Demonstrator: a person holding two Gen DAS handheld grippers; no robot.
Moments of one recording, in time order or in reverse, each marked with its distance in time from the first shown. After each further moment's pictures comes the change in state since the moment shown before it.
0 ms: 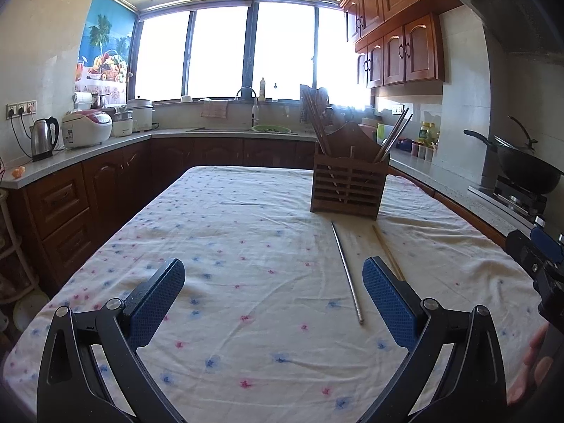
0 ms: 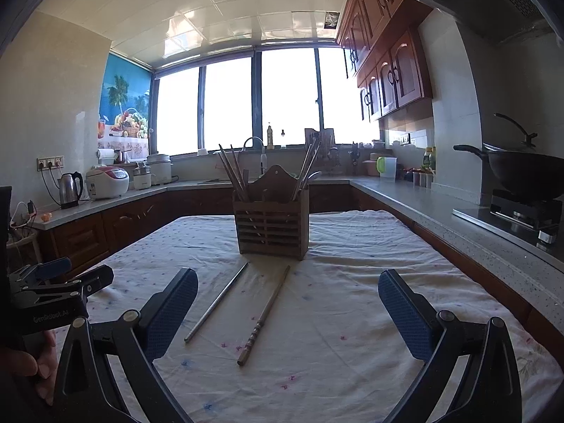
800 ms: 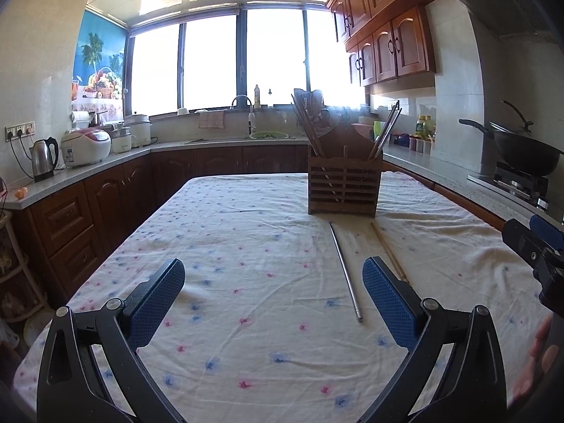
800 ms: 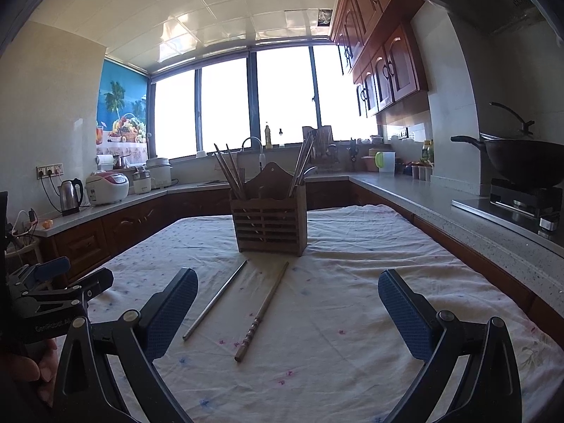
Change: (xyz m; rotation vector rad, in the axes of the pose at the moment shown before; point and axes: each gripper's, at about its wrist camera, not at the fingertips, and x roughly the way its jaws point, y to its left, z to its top) left arm -0.007 -0.015 -0.004 0.073 -0.031 0.019; right arm -0.001 -0.008 -0.005 0.031 0.003 0.008
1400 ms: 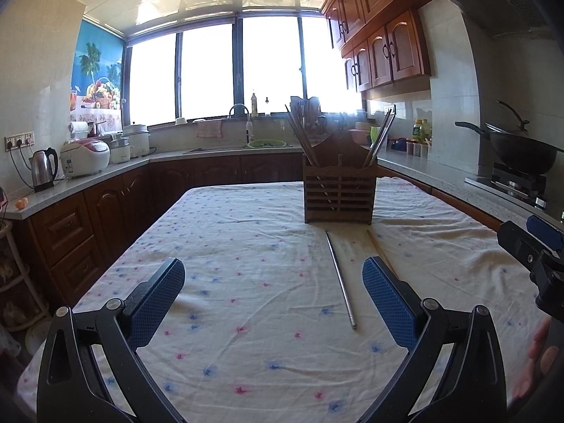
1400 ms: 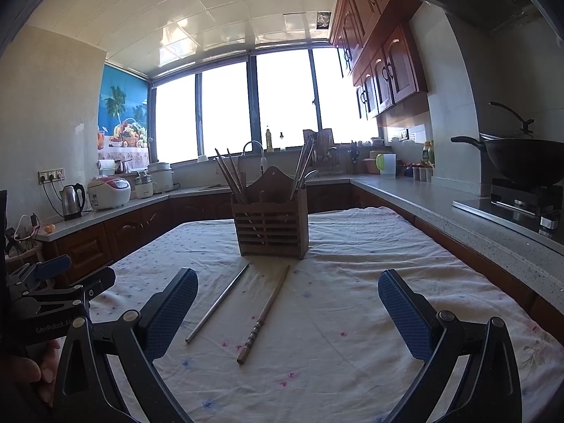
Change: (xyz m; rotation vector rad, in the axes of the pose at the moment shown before) left arm -0.006 -0.009 0.007 0.020 -0.037 -0.003; right arm -0.003 -0.002 0.000 0.011 -0.018 0.011
